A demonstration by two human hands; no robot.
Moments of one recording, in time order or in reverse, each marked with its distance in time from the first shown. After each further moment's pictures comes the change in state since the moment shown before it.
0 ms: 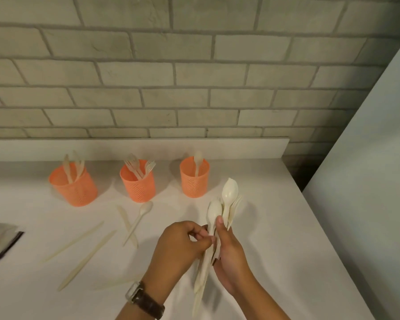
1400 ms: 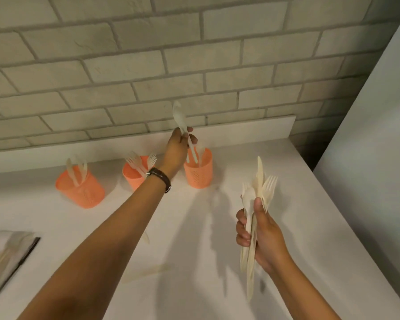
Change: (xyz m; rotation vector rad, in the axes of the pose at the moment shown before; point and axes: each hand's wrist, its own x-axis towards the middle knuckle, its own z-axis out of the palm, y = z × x) left_hand 0.181 0.041 -0.031 -0.271 0.124 0.227; right_hand 0.013 -0.020 -0.046 0.176 0.004 -0.104
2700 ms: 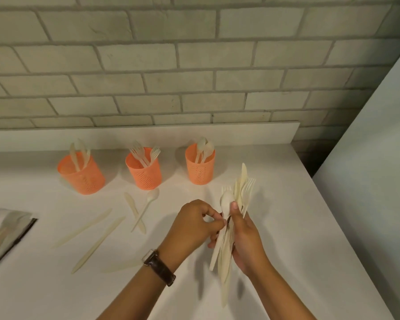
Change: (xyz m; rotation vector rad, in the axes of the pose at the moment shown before) left_hand -0.171 -0.008 0.013 0.304 -0.257 -0.217; right_hand -0.011 0.016 0.030 -0.293 0.042 0.013
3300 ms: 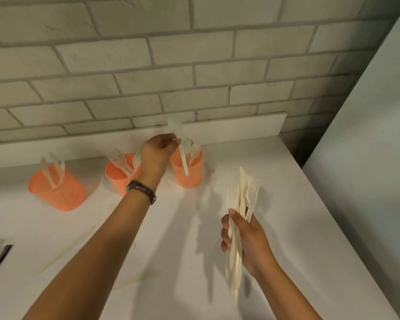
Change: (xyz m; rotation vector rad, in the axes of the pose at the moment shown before) left_hand 0.153 0.009 -0.068 -0.348 0.415 0.132; right_hand 0.020 -0.002 -0.025 0.101 0.090 0.004
